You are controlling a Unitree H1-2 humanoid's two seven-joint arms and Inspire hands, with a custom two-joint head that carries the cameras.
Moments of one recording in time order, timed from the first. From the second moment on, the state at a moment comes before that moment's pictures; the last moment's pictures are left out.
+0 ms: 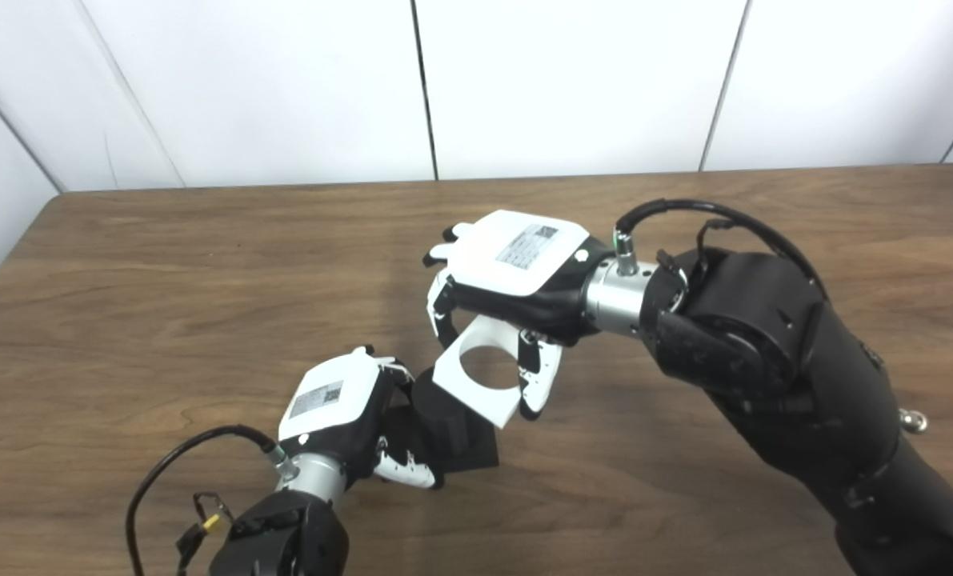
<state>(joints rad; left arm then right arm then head) 0.05 -0.17 -0.35 -0.55 1.59 0.42 -0.78 -0.65 -0.44 0.43 -0.59 -0.71 0.14 1.03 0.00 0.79</state>
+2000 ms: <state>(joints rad) 0.04 -0.16 -0.37 -0.54 1.60 0.45 -0.75 -0.61 -0.32 0.50 -0.39 -0.76 0.02 0.94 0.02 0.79</state>
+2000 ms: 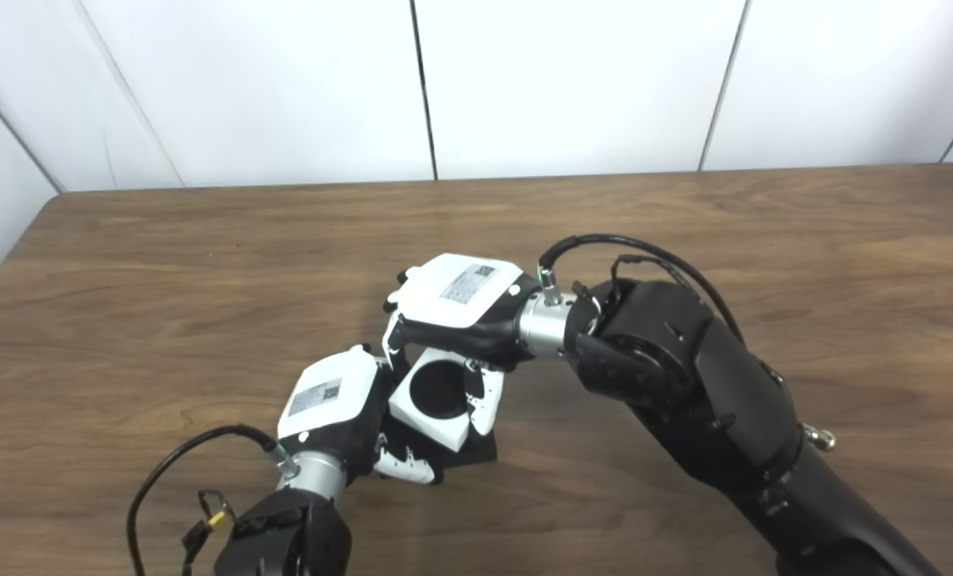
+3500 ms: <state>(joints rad) 0.01 -0.17 -0.36 -0.65 1.76 0.34 -1.07 -0.67 -0.36 0.37 -0.44 -0.69 0.10 0.98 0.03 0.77</state>
